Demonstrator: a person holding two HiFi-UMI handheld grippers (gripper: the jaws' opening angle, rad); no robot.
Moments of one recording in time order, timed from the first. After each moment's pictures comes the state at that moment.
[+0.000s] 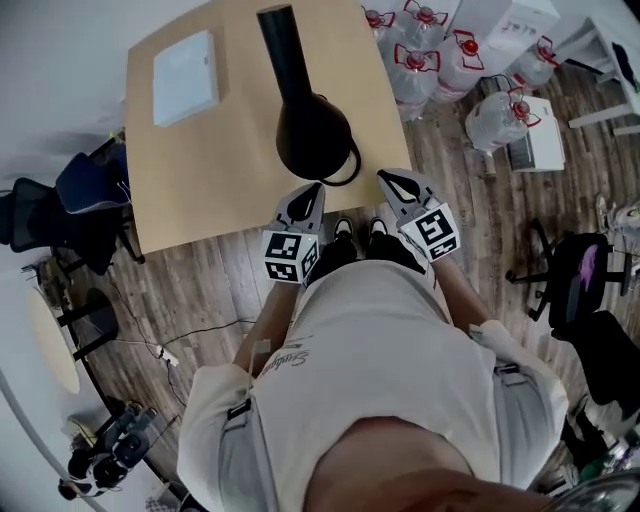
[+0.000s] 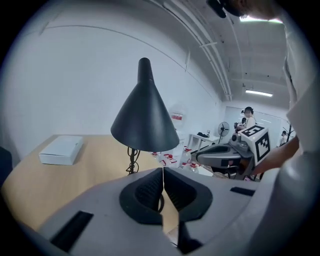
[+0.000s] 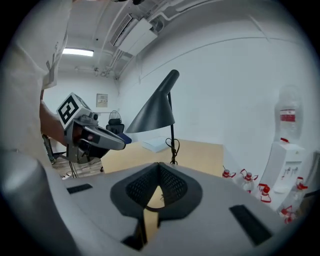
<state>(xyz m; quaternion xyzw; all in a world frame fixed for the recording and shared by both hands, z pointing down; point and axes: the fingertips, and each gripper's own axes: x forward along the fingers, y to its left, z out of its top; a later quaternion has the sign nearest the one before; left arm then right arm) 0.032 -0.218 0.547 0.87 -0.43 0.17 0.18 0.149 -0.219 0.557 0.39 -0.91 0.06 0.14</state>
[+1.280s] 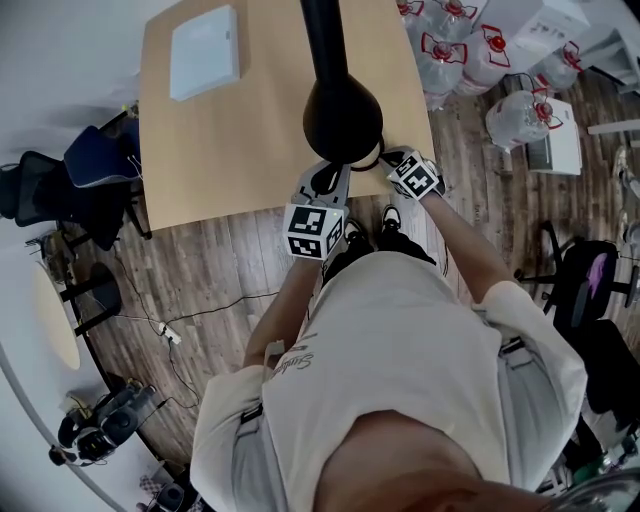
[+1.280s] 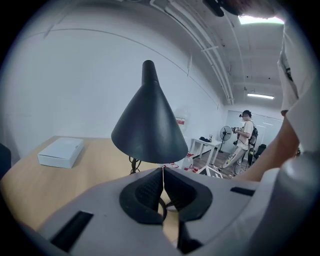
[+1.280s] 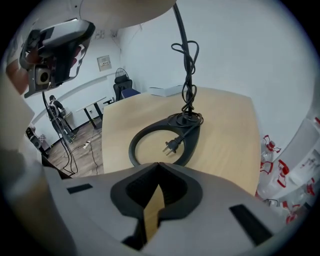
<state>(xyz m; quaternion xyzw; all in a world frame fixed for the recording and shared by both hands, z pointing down) 0.029 -0.242 0.544 0.87 -0.44 0.14 0.17 0.097 -0.259 0.766 0.25 -0.87 0.18 0.38</state>
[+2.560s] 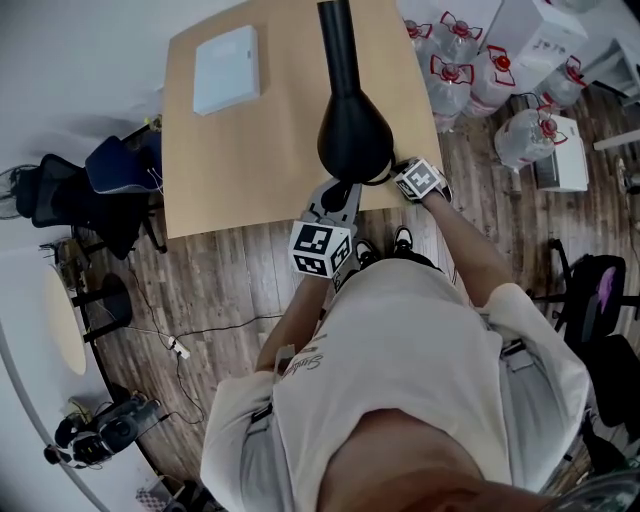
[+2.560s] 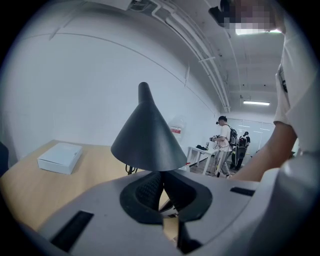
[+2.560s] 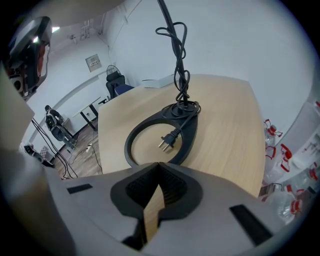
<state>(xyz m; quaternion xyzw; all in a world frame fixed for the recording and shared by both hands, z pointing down) 0.029 -0.217 0.502 0.88 -0.44 0.09 0.16 0.099 -0.267 0.774 0.26 -0.85 0.25 0.40</state>
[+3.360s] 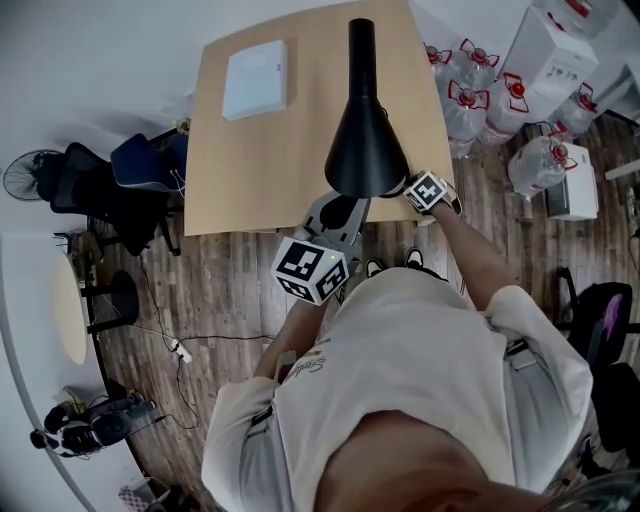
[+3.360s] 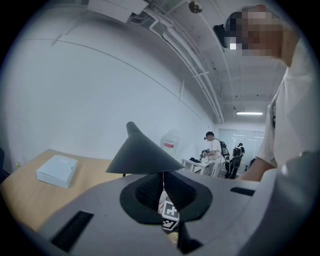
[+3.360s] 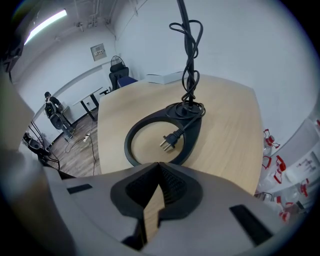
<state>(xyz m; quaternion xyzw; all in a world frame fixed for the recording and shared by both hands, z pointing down) 0.027 -0.173 0.390 0.90 -0.42 0.03 0.14 0.097 -0.264 0.775 0.25 -0.84 0.20 0.43</state>
